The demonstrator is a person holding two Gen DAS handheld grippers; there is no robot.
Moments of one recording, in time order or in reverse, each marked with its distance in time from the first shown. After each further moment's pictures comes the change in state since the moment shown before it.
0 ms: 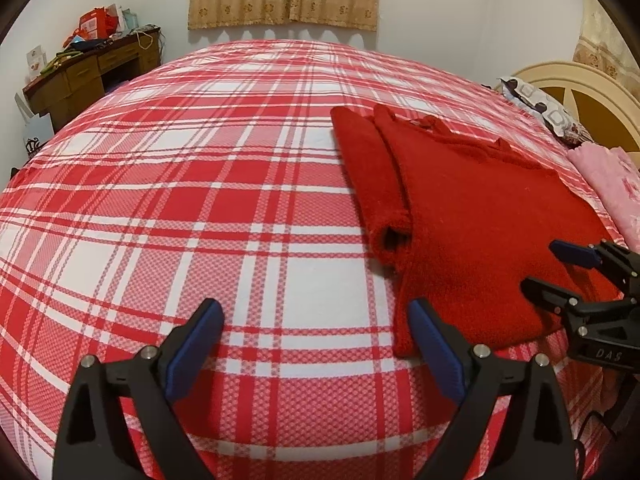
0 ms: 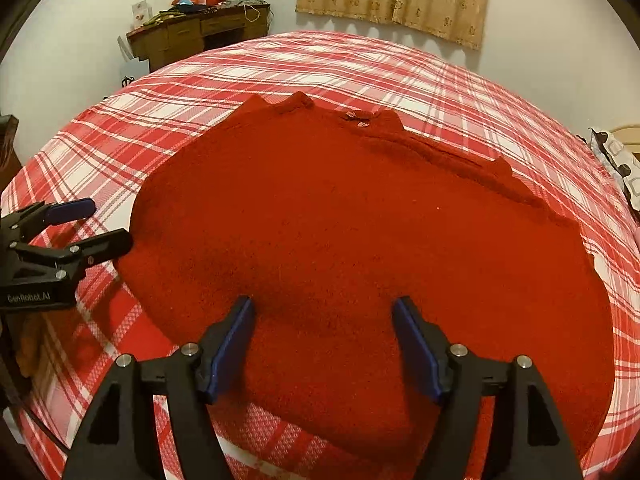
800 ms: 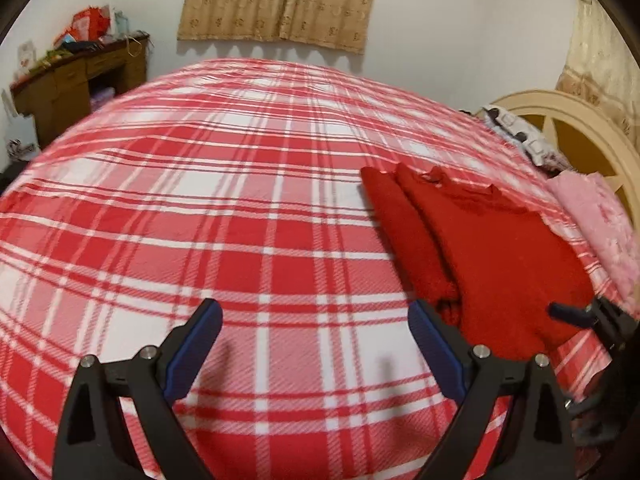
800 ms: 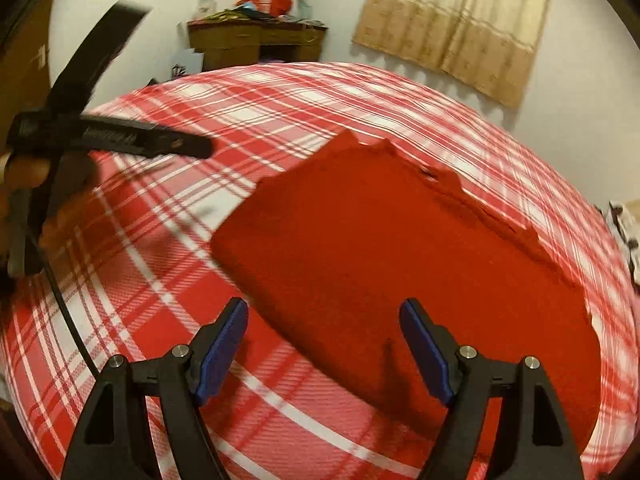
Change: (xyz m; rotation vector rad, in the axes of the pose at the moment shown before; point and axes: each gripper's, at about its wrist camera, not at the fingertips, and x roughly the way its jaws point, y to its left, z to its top) left arm -0.007 0.060 0.039 -0.019 -0.055 -0.138; right arm -0.025 0.078 -0.002 -0.241 -0.110 0.004
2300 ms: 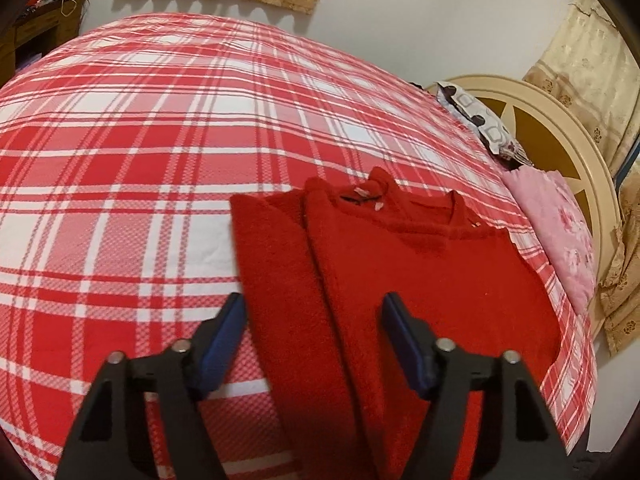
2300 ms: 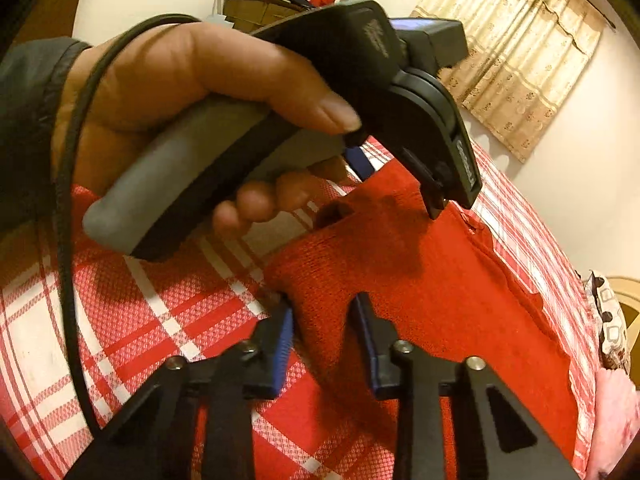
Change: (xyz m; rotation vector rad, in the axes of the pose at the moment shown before) left arm 0.098 -0.054 0.062 -0.008 0.164 -0.254; right arm 0.028 0.046 0.024 -0.200 0.001 -0.082
